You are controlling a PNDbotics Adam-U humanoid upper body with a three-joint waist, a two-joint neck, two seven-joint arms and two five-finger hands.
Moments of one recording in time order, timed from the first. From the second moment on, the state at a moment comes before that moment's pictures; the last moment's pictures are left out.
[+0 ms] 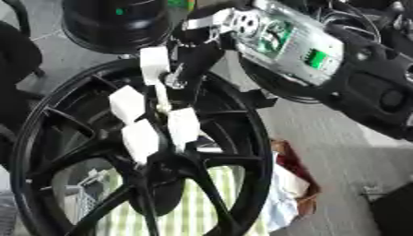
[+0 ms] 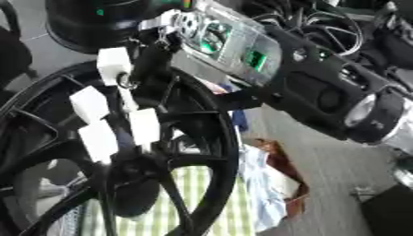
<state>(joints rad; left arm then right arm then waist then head) -0.38 0.77 0.13 -1.66 0.28 -0.09 0.35 -1.28 -0.51 0.80 -1.49 -0.04 0.76 0.40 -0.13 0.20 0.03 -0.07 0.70</state>
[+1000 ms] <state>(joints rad) -0.35 0.77 0.14 -1.66 0.28 -0.09 0.36 -1.13 -0.73 0.27 -1.37 0.14 0.72 0.07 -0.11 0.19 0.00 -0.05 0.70</state>
